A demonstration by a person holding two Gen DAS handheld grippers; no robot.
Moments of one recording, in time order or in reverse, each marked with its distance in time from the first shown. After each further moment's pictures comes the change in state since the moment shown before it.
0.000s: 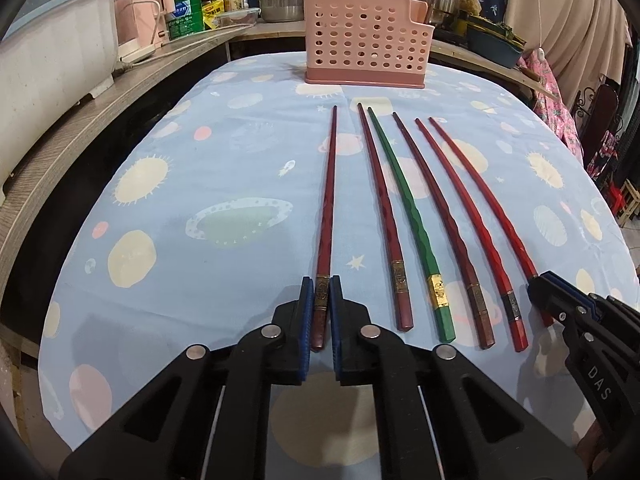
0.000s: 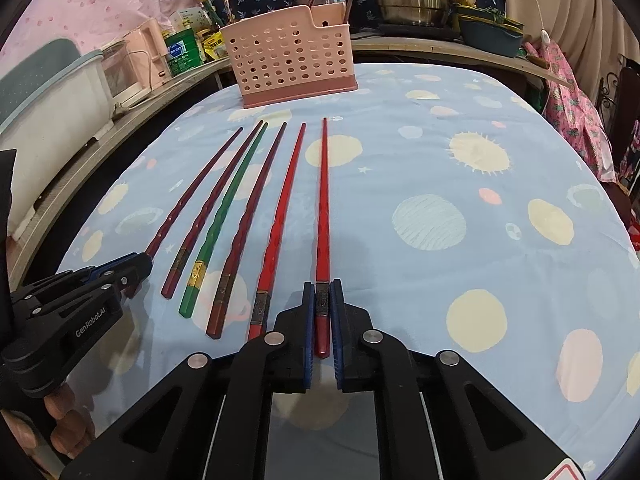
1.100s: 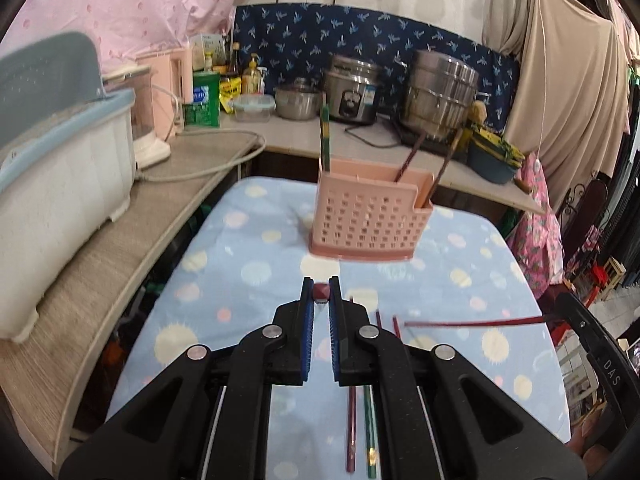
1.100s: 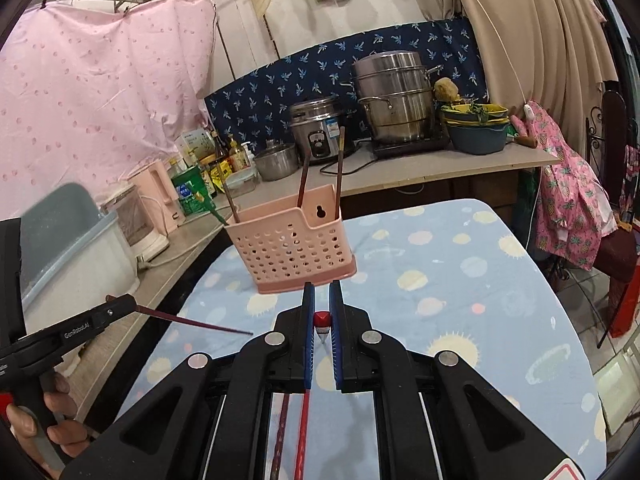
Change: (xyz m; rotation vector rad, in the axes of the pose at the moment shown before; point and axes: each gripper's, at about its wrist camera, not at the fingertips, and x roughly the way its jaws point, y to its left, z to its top) left arm -0.091 0.022 0.157 -0.120 -0.265 -0.045; right arm -0.084 -0.031 0.150 0.112 -0.373 0.084
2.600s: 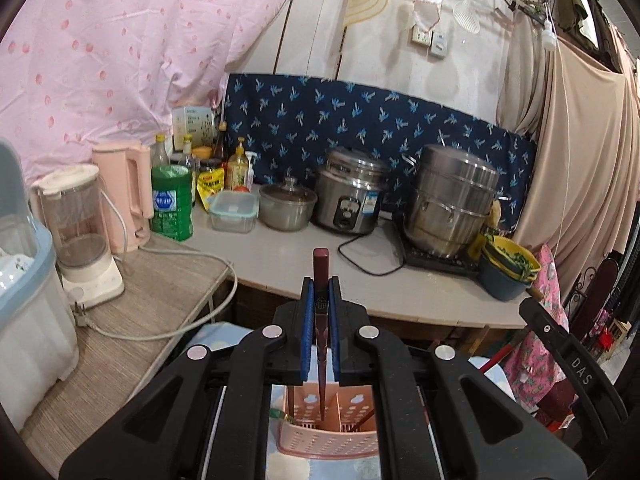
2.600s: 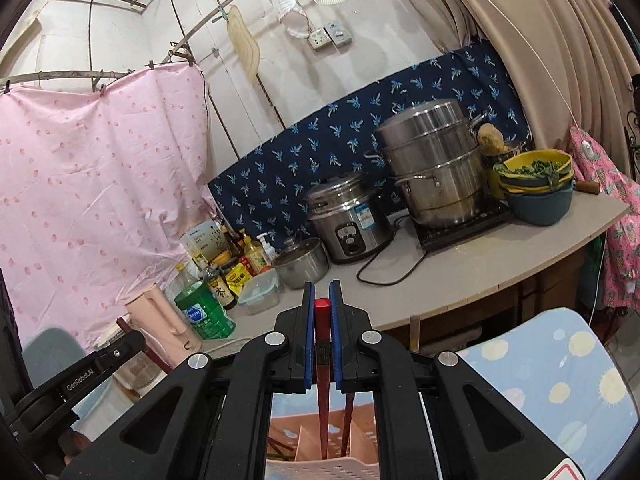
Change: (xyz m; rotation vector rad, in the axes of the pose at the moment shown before) left arm 0.097 -0.027 0.186 -0.051 -0.235 -0.012; right arm 0.165 0.016 0.178 0.127 -0.195 0.113
